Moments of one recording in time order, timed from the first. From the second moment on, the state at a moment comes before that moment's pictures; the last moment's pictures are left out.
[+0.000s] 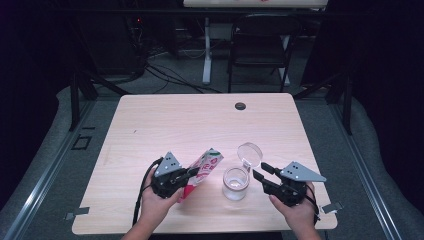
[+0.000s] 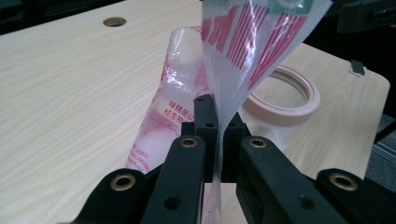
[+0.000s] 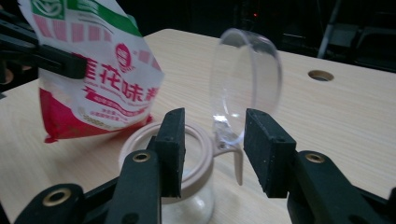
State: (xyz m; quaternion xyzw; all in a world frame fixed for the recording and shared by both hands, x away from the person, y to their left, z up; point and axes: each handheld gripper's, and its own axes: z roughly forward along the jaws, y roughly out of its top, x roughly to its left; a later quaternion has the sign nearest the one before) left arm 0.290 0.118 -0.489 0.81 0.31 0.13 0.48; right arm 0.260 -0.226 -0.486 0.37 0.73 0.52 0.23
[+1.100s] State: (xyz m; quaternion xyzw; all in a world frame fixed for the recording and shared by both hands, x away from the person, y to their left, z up) left arm 0.281 0.115 -0.517 0.82 0.31 0.08 0.48; right arm 0.283 -0.151 -0.496 0.26 0.81 0.49 0.15
